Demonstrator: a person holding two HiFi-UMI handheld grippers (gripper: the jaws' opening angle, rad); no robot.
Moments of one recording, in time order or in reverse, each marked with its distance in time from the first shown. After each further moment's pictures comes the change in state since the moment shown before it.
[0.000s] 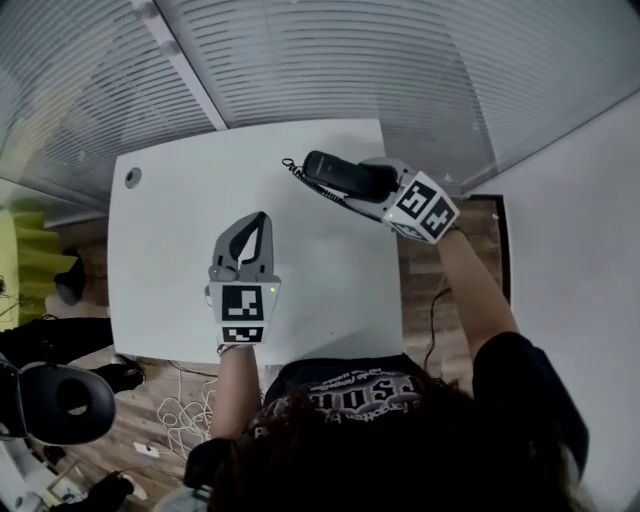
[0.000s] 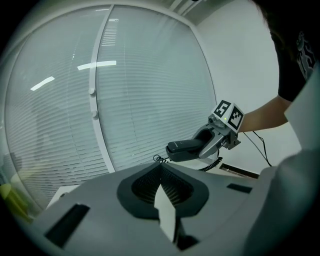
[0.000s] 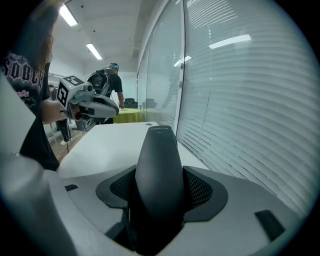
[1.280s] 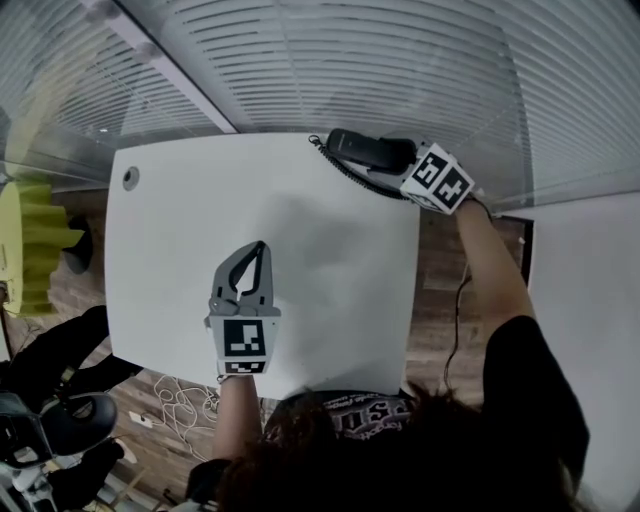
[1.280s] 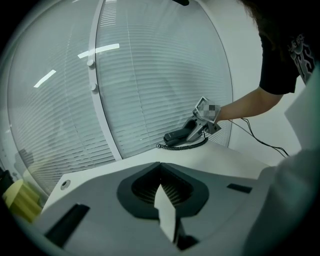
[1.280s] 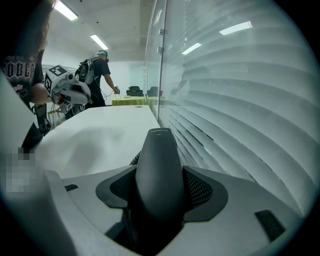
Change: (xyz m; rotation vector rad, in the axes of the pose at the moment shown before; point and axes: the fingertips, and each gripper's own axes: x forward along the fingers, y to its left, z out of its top) left arm 0.068 0.031 -0.055 -0.030 0.190 0.095; right arm 0.115 -0.149 -0.051 -0.083 0.115 0.112
